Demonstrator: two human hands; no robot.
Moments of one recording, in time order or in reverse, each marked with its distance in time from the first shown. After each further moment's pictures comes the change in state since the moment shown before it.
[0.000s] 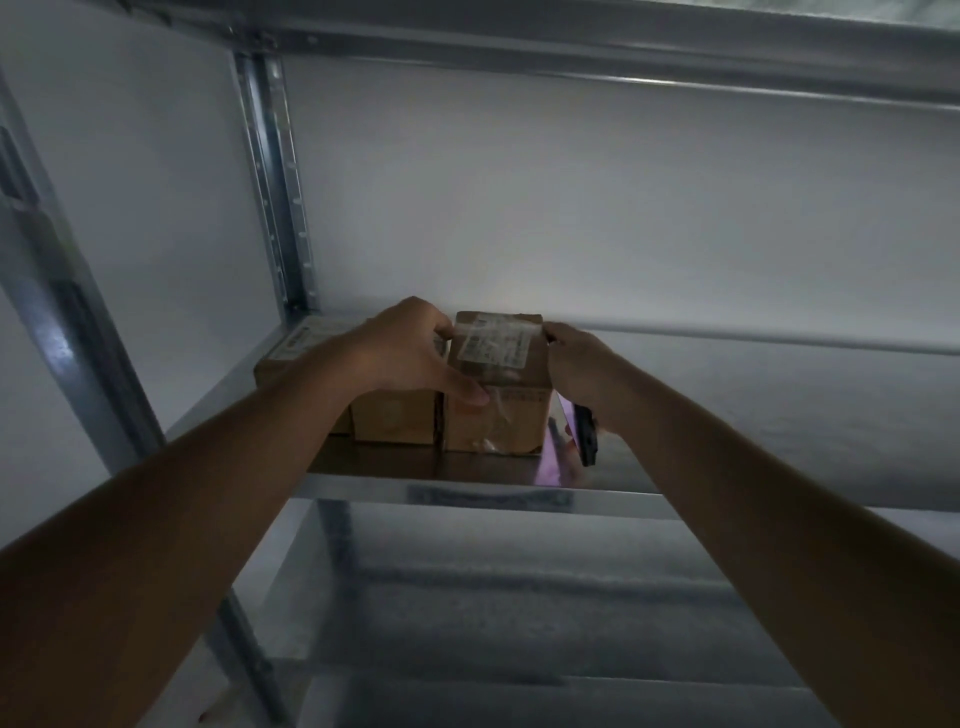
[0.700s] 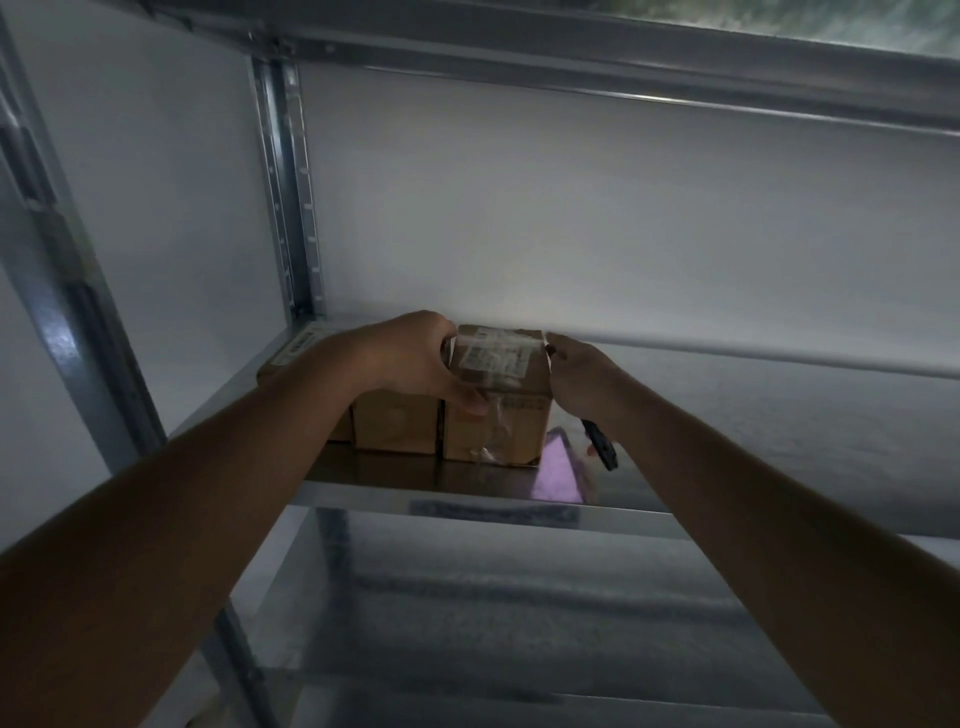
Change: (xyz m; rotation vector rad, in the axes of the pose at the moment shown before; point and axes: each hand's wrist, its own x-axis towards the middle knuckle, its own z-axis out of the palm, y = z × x) left_hand 0.007 -0.003 -0.009 0.058 -0.118 -0.016; right_hand 0.007 -0.001 0.003 -0.288 0.036 0.000
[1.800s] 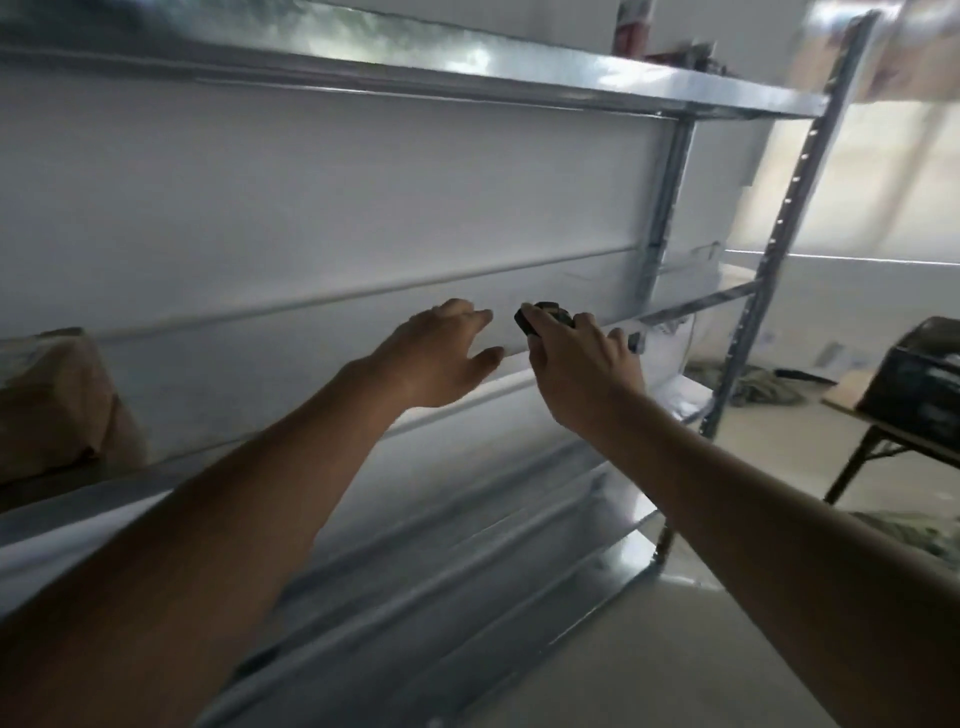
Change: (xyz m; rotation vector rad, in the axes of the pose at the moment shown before) left_hand -0.029 0.396 0.238 0.269 0.053 0.734; right_hand -0.286 0.317 -0.198 -0.466 0.552 0.263
